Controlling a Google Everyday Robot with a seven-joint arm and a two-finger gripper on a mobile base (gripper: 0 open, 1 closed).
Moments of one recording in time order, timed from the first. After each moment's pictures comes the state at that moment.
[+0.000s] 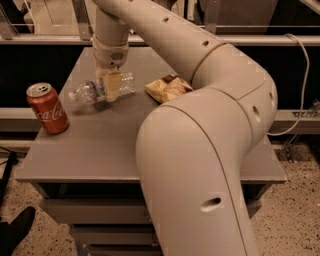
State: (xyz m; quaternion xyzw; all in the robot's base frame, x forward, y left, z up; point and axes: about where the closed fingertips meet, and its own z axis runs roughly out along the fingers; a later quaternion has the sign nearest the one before) arm 0.670 0.140 0.861 -0.86 0.49 0.06 0.13
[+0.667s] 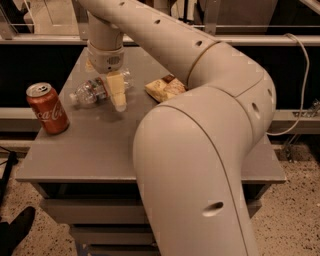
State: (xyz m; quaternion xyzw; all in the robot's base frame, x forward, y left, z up) arm 0.659 0.144 0.851 -0.88 0.46 0.05 0.11
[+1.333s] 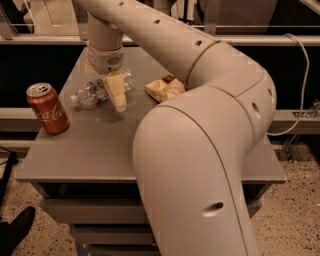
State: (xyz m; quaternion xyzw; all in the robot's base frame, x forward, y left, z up) arm 0.658 0.141 0.850 -0.88 0.45 0.05 0.10
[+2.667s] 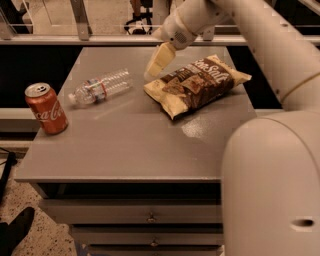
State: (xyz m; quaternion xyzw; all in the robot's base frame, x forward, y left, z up) arm 0.712 0.010 0.927 -0.63 0.68 0.20 0.33
